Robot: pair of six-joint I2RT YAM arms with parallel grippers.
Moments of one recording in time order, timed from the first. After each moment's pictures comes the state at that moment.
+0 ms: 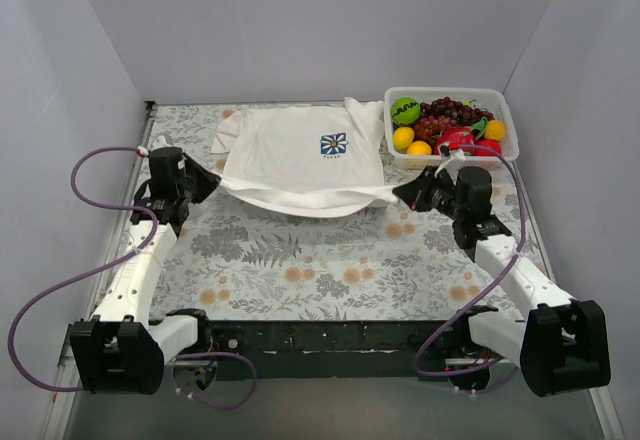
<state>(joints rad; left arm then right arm) -0.02 1.08 0.91 -0.33 0.03 -0.73 0.20 1.09 0.60 0.21 -0.47 0.47</state>
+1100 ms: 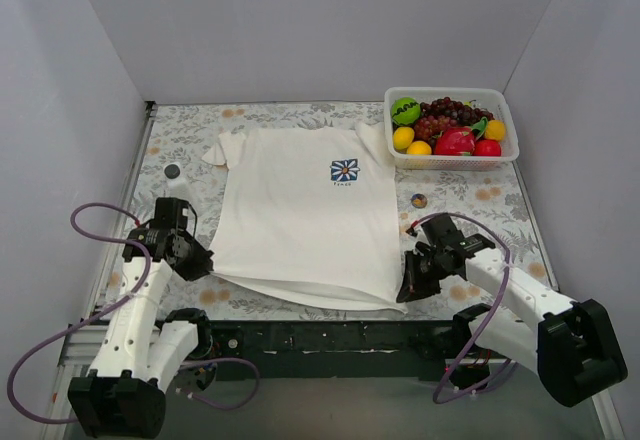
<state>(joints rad) -0.02 0.85 0.79 -1.15 -0.05 -0.84 0.42 1.03 0.46 -0.72 -0.47 0.45</state>
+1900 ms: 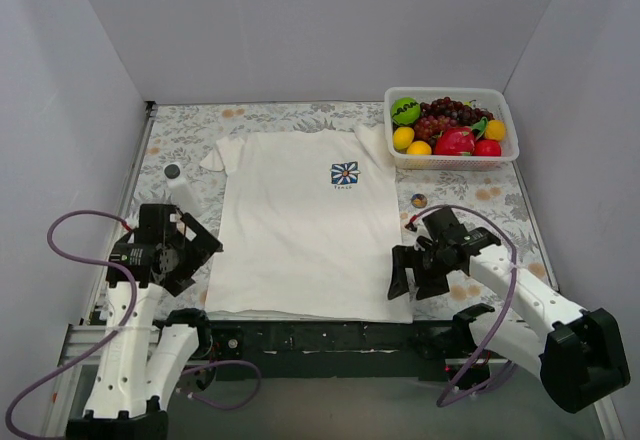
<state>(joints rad) -0.02 0.69 0.86 -1.29 -0.01 -0.86 0.44 1.02 0.52 -0.85 -0.44 0.37</state>
